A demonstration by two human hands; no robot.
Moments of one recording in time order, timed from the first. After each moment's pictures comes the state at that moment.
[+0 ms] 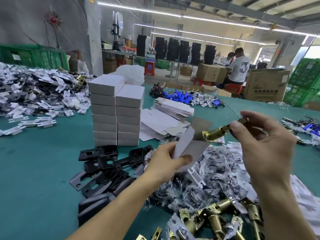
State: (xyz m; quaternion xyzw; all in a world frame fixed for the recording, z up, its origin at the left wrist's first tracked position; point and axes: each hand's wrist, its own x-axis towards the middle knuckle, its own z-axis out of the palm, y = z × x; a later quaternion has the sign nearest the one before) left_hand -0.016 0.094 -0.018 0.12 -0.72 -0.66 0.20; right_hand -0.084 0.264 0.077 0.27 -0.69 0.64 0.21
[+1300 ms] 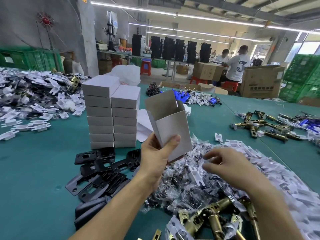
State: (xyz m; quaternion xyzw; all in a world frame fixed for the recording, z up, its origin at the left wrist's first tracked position) left_hand -0.012 0.100 -0.001 0.11 -0.48 -0.80 0.35; right_hand -0.106 0.264 0.045 0.32 -0.91 0.24 -0.10
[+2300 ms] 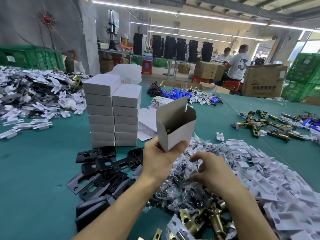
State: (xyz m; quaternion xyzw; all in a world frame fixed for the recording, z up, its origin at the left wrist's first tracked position) left_hand -0.008 0.106 -0.001 0.12 -0.59 -0.69 0.39; right_hand -0.098 0.236 0.008 0.32 -0.92 0.22 -0.07
